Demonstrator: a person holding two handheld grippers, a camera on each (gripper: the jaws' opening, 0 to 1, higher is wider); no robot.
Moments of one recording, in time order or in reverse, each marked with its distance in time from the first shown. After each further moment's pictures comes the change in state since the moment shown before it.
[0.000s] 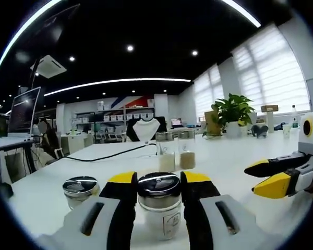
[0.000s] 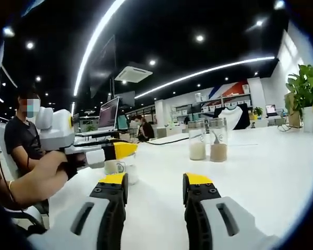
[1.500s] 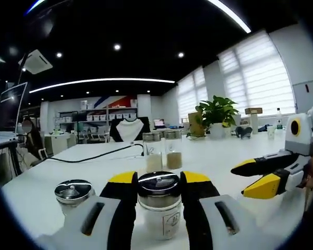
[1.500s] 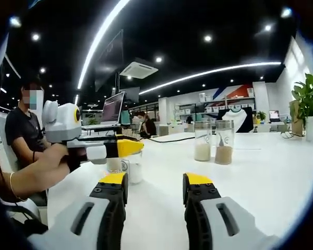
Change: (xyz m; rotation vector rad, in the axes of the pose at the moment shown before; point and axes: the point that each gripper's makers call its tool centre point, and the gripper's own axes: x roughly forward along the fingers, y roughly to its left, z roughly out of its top) left arm 0.005 -0.004 -0.001 -0.020 -0.007 -0.162; right arm 0.009 0.013 -0.002 -0.066 0.026 0.021
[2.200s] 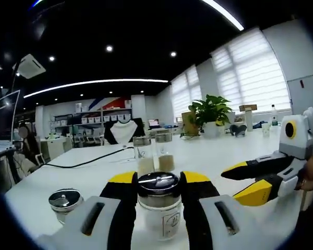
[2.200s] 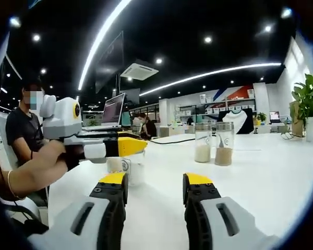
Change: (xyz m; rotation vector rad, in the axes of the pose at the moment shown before) left arm -0.001 -0.017 0.009 0.032 0.004 -0.038; right arm -0.002 0.000 0.002 -0.003 -0.011 0.005
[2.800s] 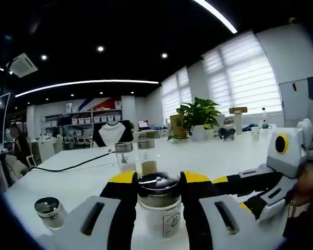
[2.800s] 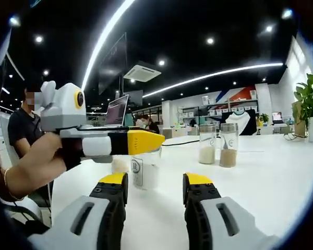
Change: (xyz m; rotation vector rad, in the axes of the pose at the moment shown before) left arm 0.007 -0.031 0.015 0.001 0.002 -0.075; right arm 0.002 0.008 0.002 -0.001 -0.016 0.022
